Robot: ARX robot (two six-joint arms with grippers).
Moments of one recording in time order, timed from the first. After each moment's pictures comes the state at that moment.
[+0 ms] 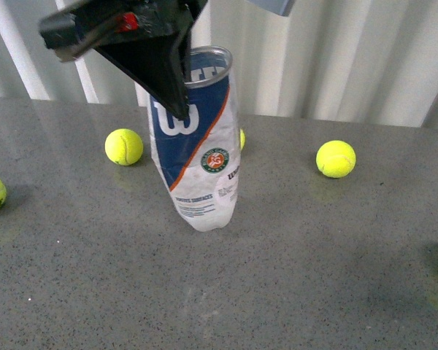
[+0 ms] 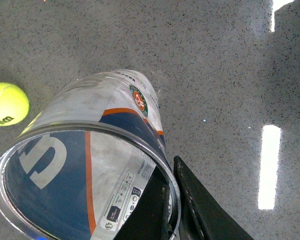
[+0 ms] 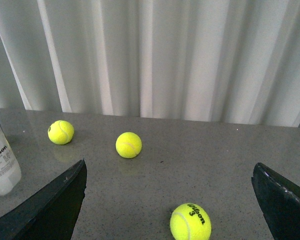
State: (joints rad) left arm -0.42 2.02 1.93 -1.23 0.18 1.35; right arm 0.00 0.00 0.01 0.00 0.00 -0.01
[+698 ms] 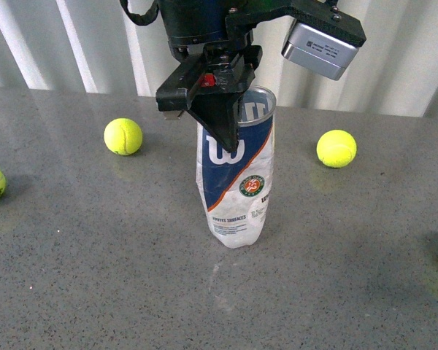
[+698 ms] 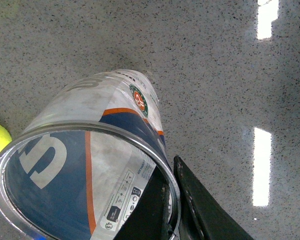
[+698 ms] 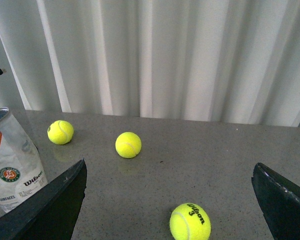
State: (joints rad) left arm -0.48 2.19 2.03 -1.21 0.18 1.32; right arm 0.00 0.00 0.01 0.00 0.00 -0.01
